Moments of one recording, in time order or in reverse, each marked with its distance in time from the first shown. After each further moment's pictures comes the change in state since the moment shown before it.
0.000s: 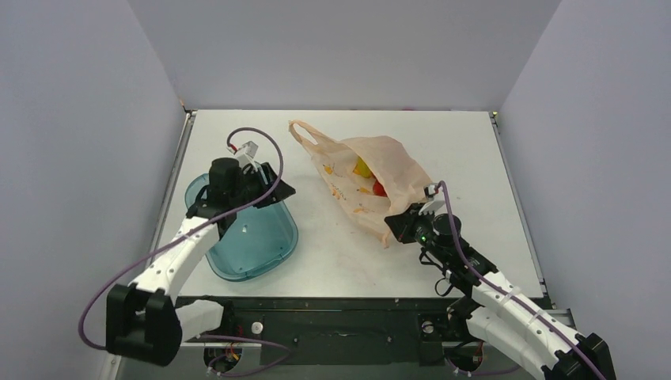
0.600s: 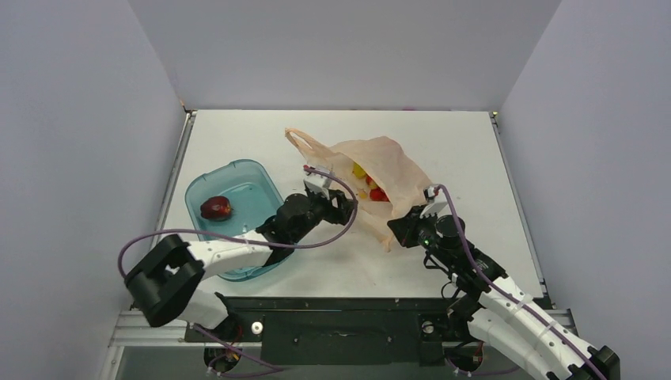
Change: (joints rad) left arm -0.645 0.087 -0.180 0.711 -0.604 0.275; right arm 0.043 -0.086 0.069 -0.195 0.026 -0.071
